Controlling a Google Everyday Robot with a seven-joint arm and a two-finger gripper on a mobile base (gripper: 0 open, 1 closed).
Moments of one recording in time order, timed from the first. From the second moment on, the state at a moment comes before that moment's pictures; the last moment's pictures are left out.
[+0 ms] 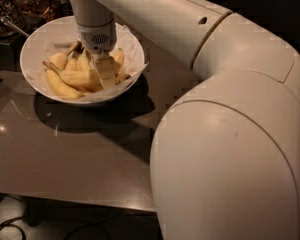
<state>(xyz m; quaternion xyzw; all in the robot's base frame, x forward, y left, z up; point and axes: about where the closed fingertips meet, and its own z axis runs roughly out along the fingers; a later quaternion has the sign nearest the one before) 0.612 0.106 0.882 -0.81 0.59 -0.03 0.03</state>
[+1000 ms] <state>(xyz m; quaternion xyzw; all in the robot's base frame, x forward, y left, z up) 0.608 0.099 0.871 -0.81 0.59 -0.03 0.02</state>
